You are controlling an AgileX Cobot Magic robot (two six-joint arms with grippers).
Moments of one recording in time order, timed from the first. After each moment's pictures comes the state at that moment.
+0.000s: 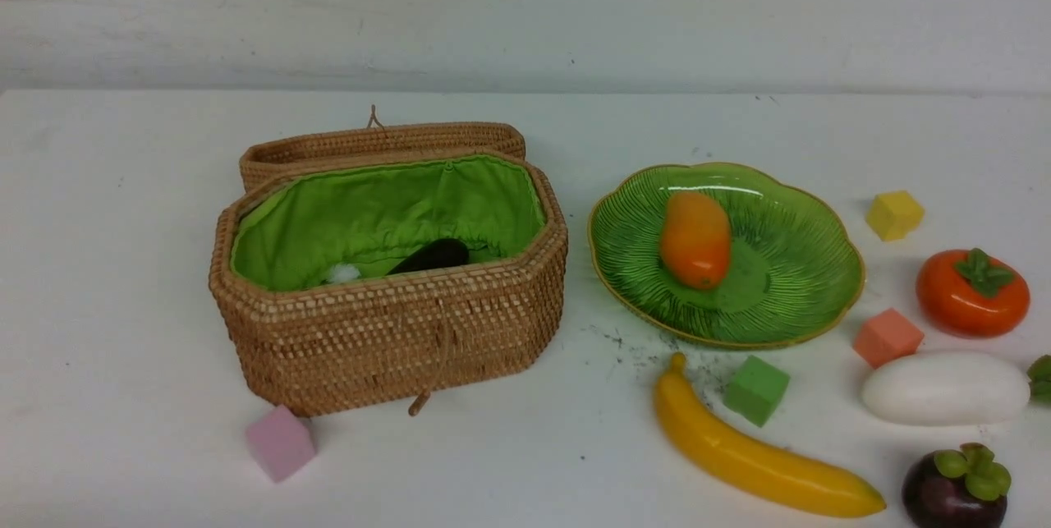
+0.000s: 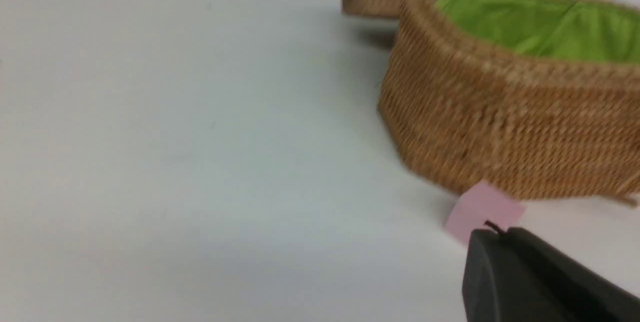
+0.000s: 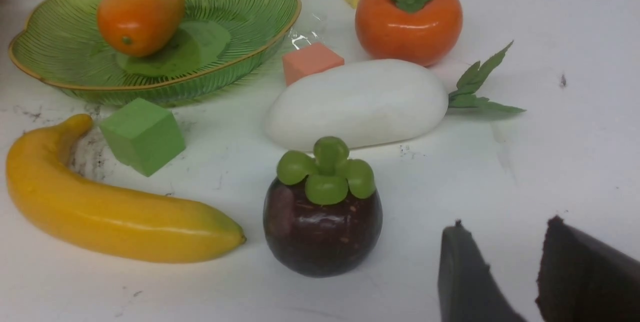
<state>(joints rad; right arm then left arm) -0.16 -0.01 0.01 0.19 0.39 -0.15 -0.01 -0.01 -0.02 0.02 0.40 -0.21</state>
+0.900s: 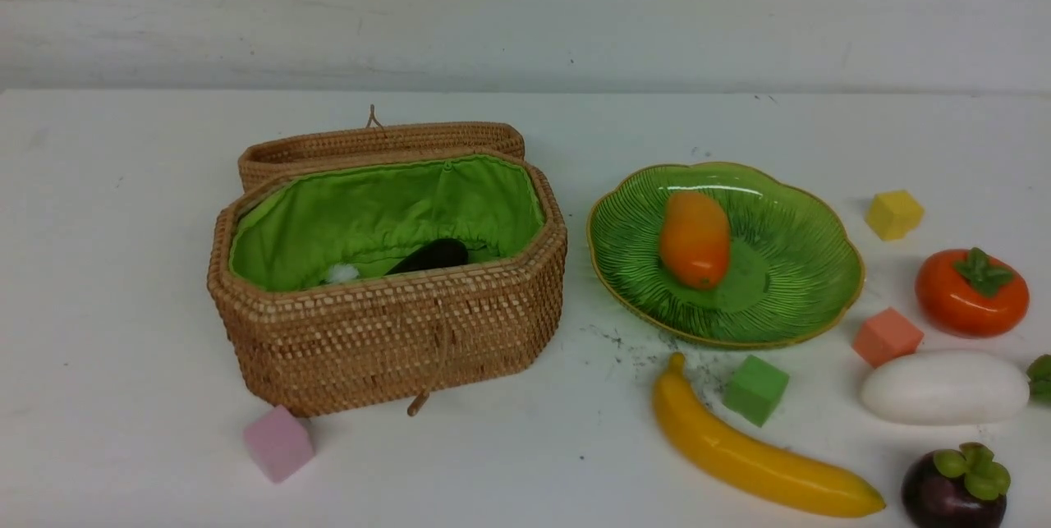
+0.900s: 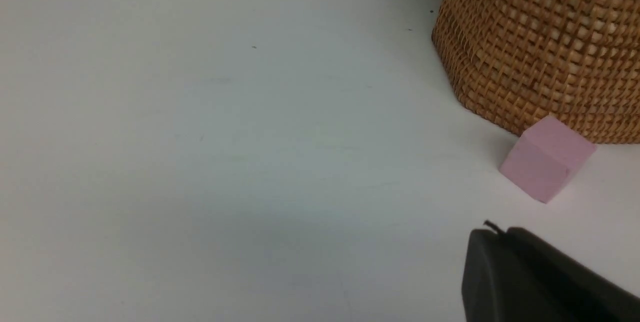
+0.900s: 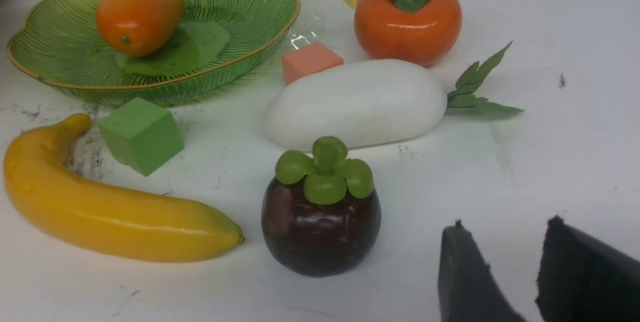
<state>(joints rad) -0.16 -0.01 0.01 0.18 0.39 -0.15 0.03 -0.01 0.03 0.03 0.40 -0.21</state>
